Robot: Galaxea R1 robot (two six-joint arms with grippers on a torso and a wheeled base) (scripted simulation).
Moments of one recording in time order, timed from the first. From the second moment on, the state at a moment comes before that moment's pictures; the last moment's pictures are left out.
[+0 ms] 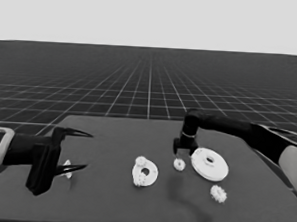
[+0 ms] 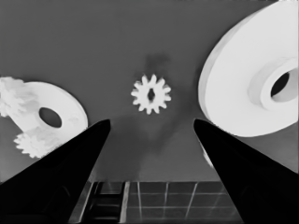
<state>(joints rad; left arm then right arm) -0.34 1.75 -0.42 0.31 0.68 0.35 0.02 2.65 -1.61 -0.15 -1.49 1.04</state>
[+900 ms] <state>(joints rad) -0.34 1.75 -0.42 0.31 0.68 0.35 -0.16 2.71 -1.77 -0.29 -1.37 0.97</state>
